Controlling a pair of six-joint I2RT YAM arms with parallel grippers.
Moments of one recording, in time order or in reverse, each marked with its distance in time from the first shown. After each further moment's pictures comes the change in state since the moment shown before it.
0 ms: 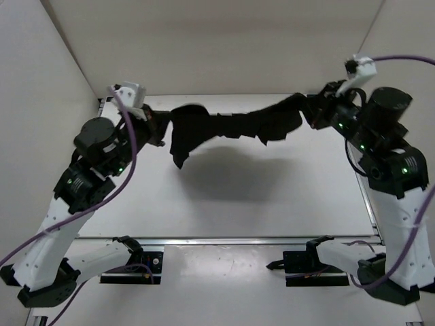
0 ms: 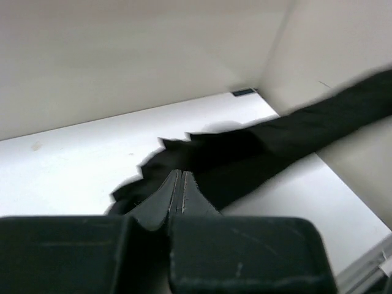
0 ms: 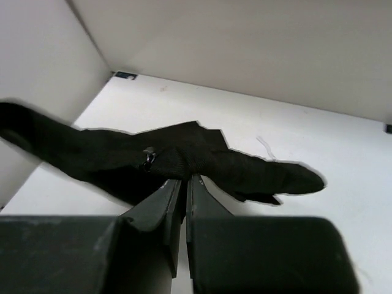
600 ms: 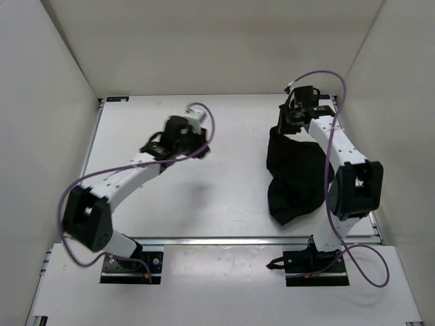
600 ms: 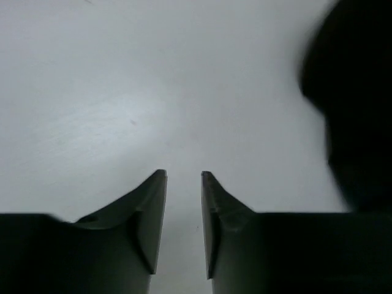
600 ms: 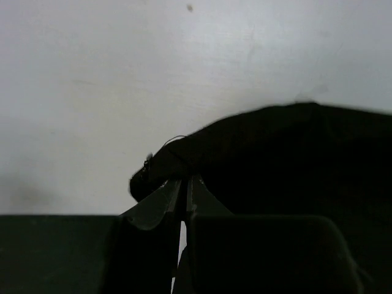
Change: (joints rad) left arm 0.184 0.416 -0.389 0.293 0.267 -0.038; right arm -0.180 0.547 -0.263 0.127 -0.035 -0.025
